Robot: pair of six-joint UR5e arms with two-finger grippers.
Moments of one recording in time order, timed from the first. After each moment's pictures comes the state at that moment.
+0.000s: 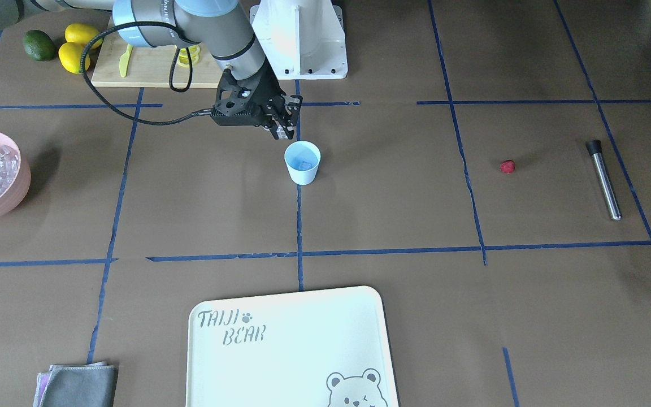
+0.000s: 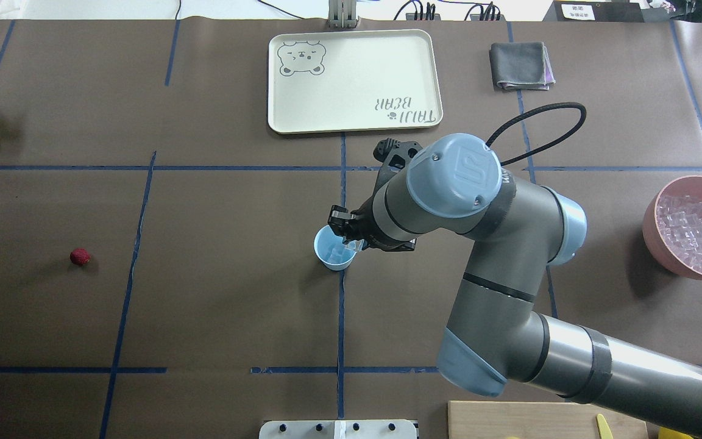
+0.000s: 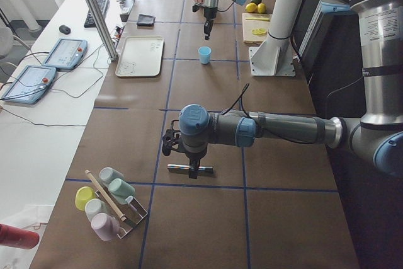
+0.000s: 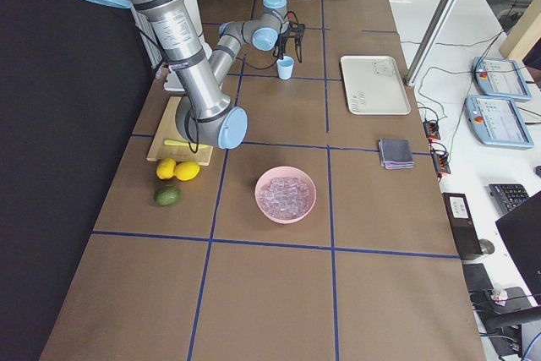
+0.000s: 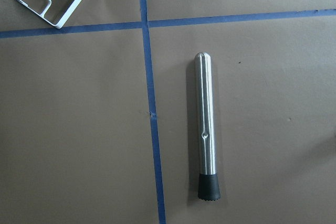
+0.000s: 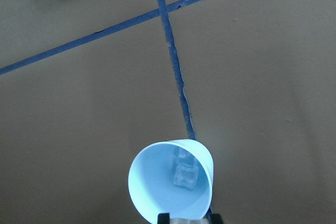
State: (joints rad) left arm -1.53 -1.37 -1.84 -1.59 -2.43 0.00; right arm 0.48 -0.93 1.81 -1.41 1.88 1.57
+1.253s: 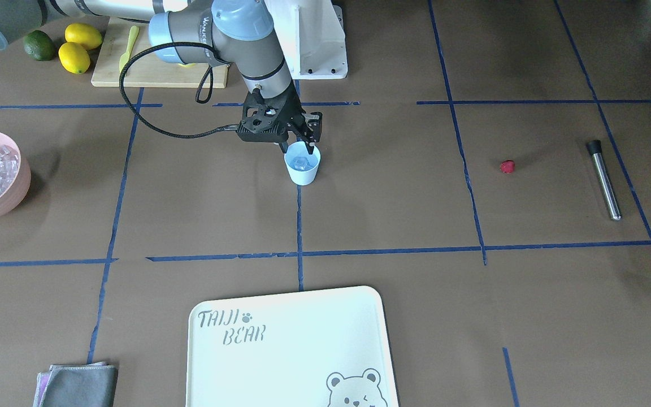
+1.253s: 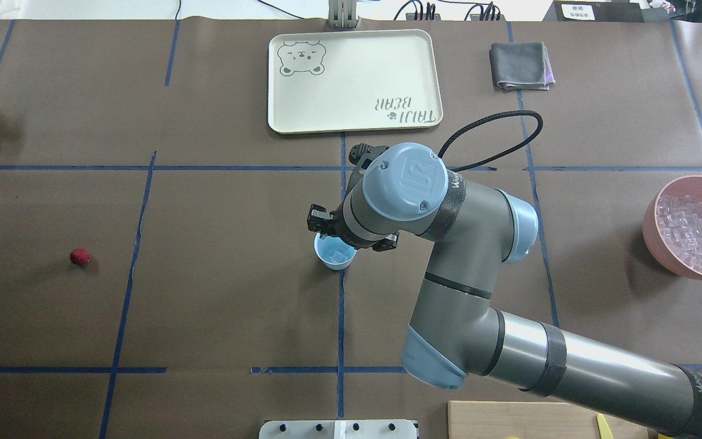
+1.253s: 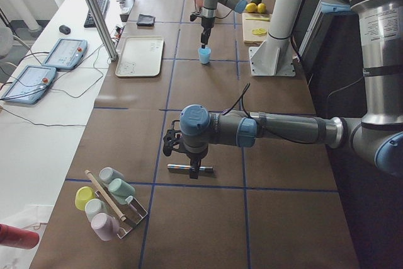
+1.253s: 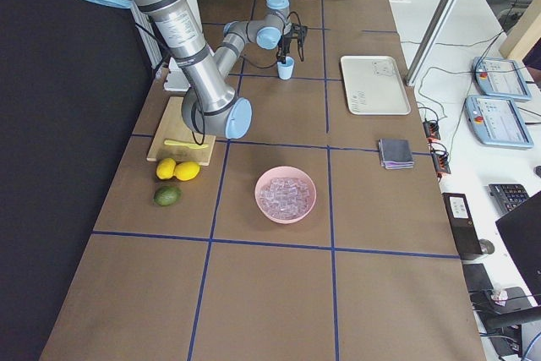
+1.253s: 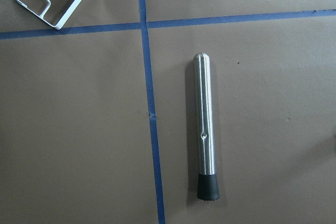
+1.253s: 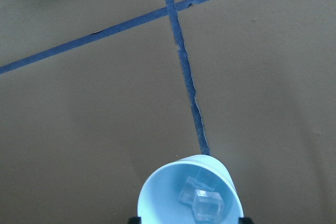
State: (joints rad) left arm -1.53 -1.36 -1.84 -1.59 -2.43 0.00; right arm 0.46 -0.87 1.71 -1.41 1.83 1.56
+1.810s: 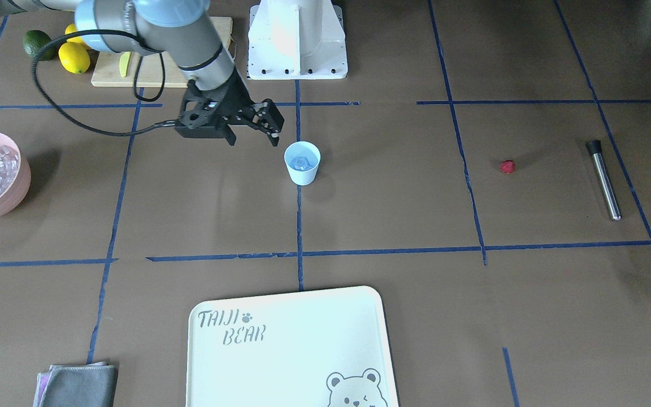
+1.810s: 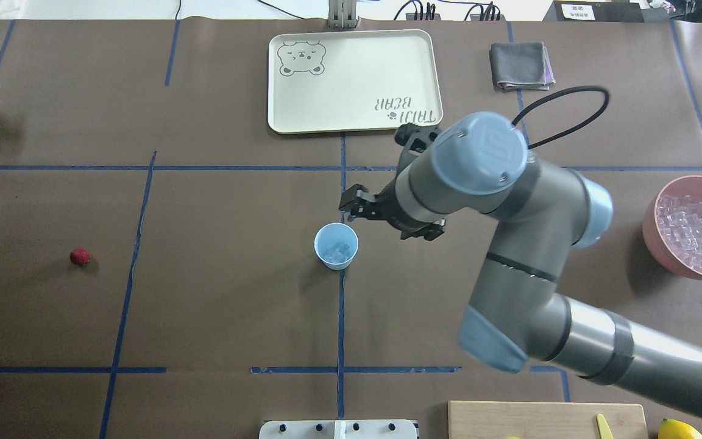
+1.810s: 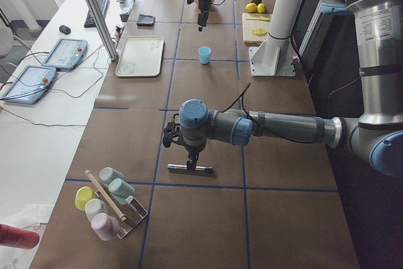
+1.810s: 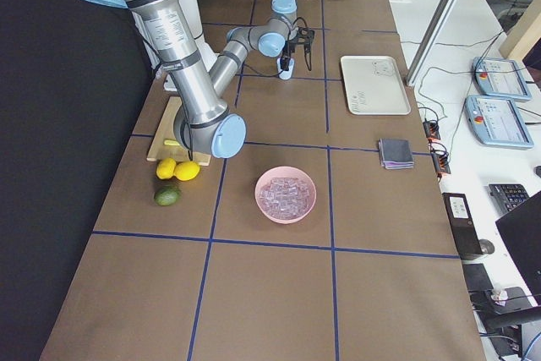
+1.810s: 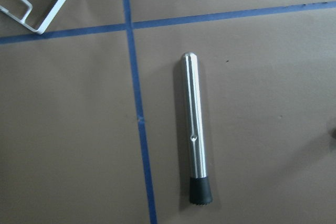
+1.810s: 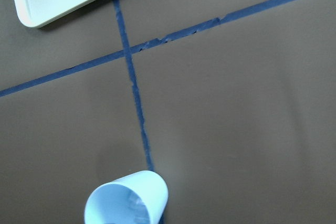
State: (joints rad) left arm -1.42 -1.36 -1.84 -1.74 -2.43 -0.12; right arm 0.63 -1.08 1.91 -1.42 2.01 1.46
